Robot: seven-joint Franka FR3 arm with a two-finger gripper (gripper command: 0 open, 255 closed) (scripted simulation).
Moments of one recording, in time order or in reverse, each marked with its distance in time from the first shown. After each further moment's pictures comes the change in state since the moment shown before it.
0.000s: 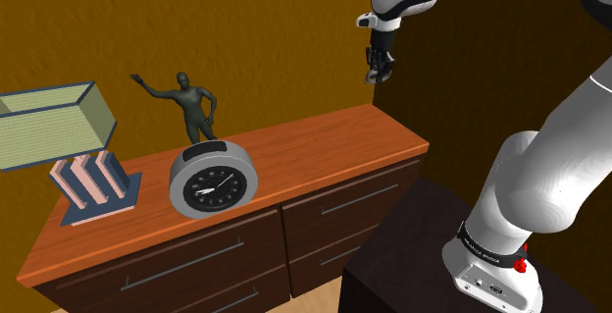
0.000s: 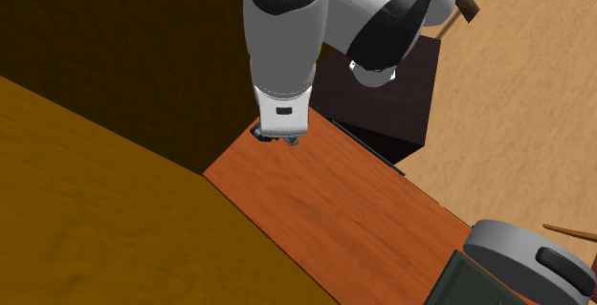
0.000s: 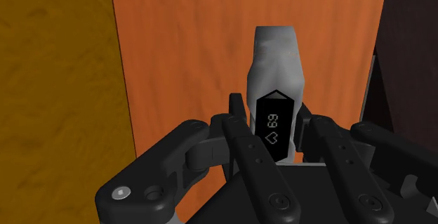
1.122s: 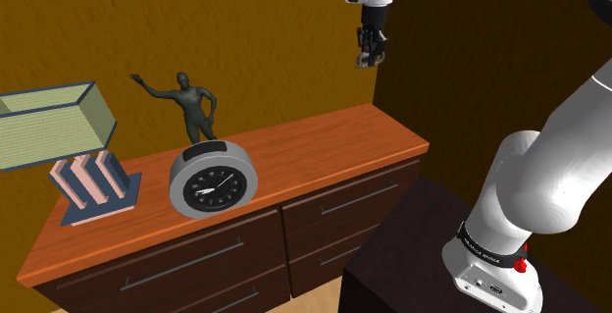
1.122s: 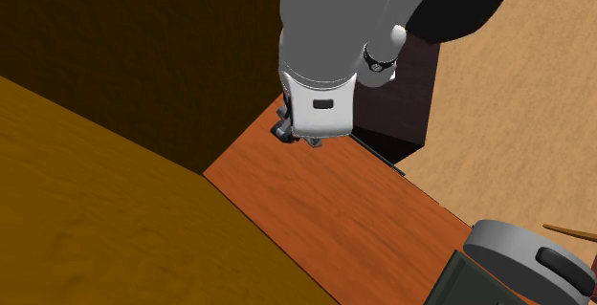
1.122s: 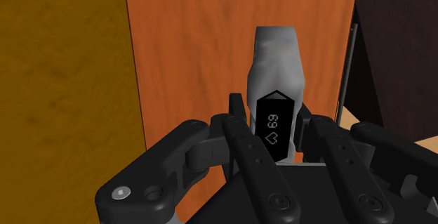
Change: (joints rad) arm 0.041 -0.012 0.077 0.157 0.012 -0.180 0.085
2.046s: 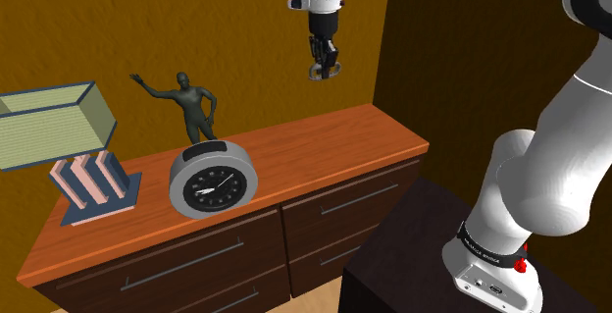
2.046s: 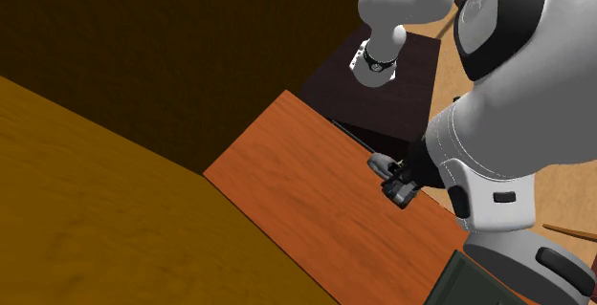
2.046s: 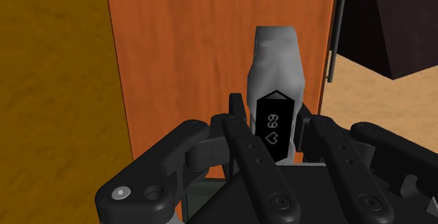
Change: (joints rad) arm 0.132 0.096 0.198 0.084 0.049 -0.026 0.314
